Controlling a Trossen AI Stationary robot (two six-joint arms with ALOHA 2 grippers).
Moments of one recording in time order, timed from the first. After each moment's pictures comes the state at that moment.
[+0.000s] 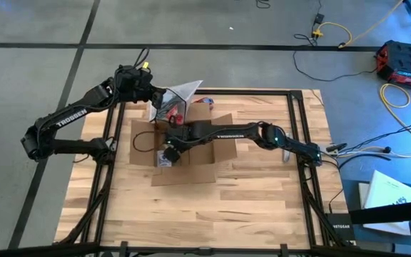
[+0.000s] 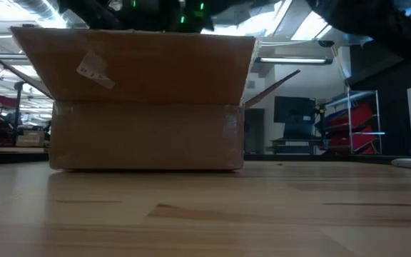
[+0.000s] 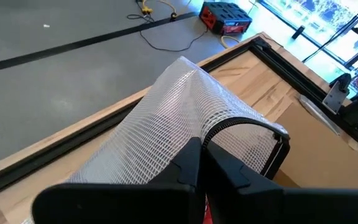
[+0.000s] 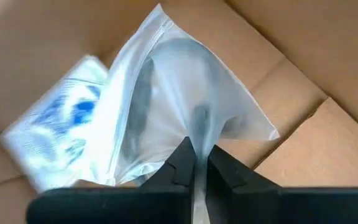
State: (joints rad) left arm 0.69 1.08 1.00 -0.45 0.07 -0.28; right arm -0.02 2.49 2.34 -0.99 0.16 0.63
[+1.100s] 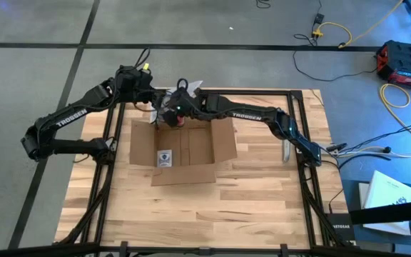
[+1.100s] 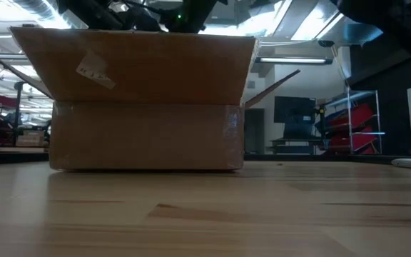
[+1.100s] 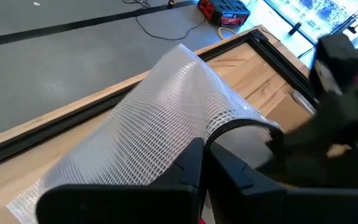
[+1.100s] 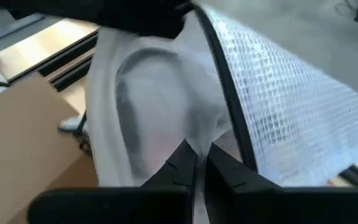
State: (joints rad) left arm 0.69 1.08 1.00 -0.49 0.12 -0.35; right arm -0.15 2.29 2.34 -0.81 0.43 0.44
